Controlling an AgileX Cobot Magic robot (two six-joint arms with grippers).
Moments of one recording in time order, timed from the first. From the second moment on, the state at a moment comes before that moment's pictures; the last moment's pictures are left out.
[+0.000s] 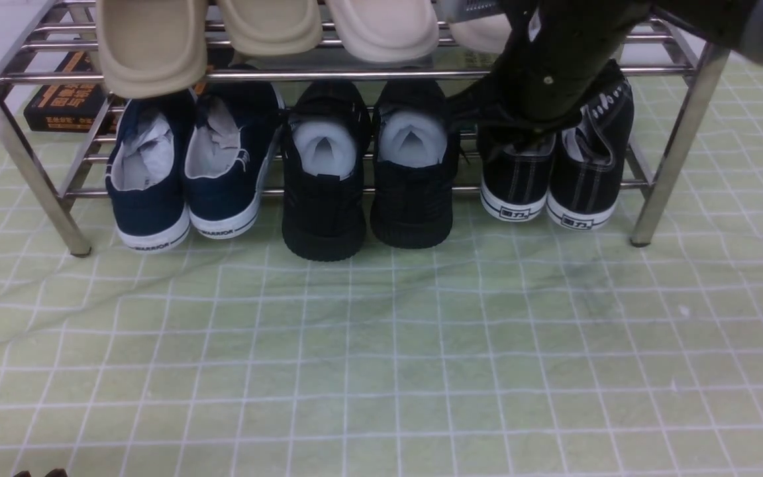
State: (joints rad) right arm 0.53 1.97 -1.96 -0.06 1.10 0.28; left arm -0.09 -0.01 0.02 -0.10 0.40 -0.06
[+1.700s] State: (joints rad) right arm 0.53 2.01 -1.98 -0.09 1.24 0.26; left arm -0.09 -0.01 0.02 -0.10 0.40 -0.06
